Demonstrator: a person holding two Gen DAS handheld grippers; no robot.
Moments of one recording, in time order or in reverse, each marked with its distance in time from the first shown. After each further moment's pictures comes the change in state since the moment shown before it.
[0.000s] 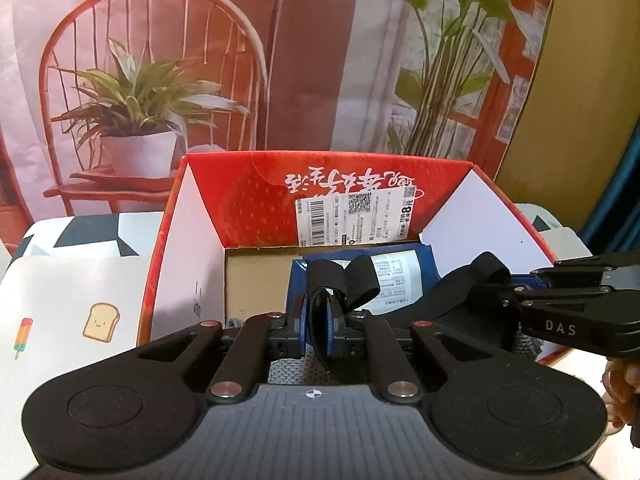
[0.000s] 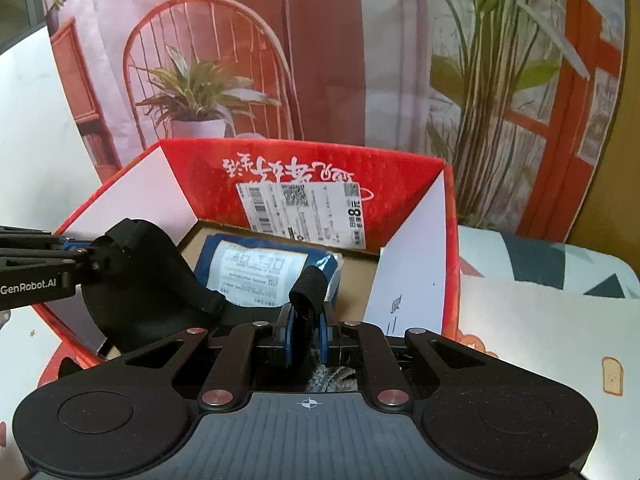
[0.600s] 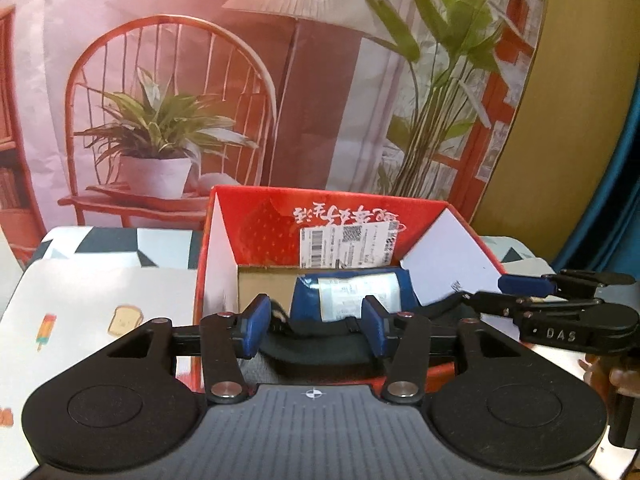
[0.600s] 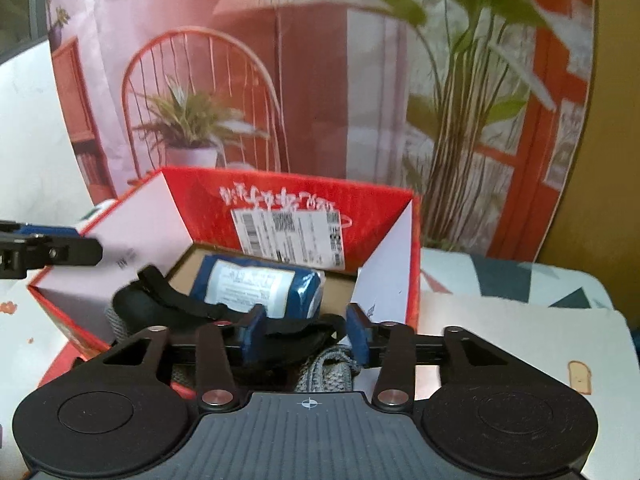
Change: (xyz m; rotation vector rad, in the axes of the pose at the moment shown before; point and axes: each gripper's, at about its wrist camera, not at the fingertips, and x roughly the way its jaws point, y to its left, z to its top) left arm -0.069 0.009 -0.007 -0.052 -0.089 -0.037; right arm -0.054 0.007 -0.010 -0.020 -0.132 -0.051
